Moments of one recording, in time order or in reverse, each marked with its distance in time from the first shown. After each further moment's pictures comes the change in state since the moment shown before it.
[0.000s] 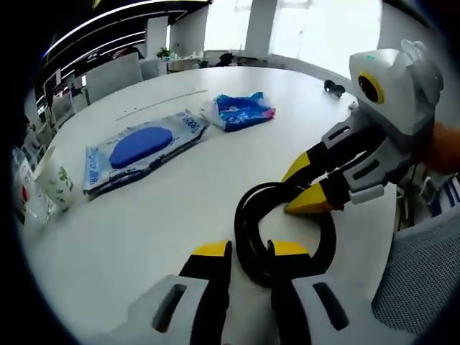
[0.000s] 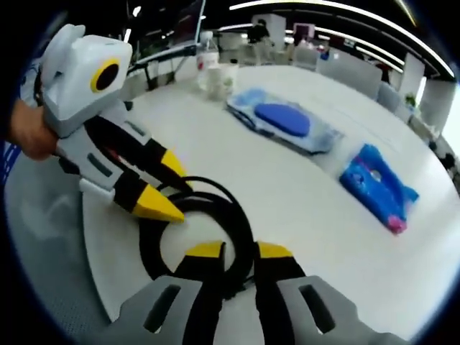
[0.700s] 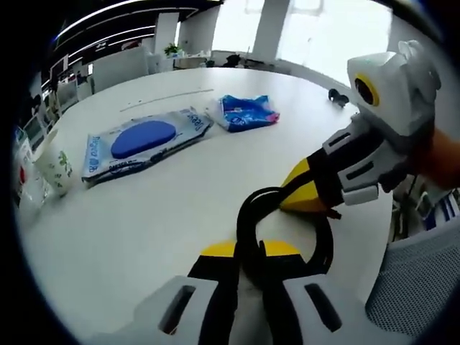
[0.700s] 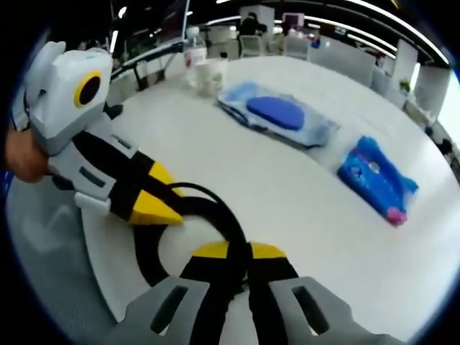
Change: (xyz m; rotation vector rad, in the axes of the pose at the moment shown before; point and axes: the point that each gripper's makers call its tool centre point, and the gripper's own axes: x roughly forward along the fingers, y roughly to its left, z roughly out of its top) left arm -0.004 0.003 -0.001 -0.072 -0.015 0.002; right arm 0.001 0.001 0.002 0.067 0.057 -0.013
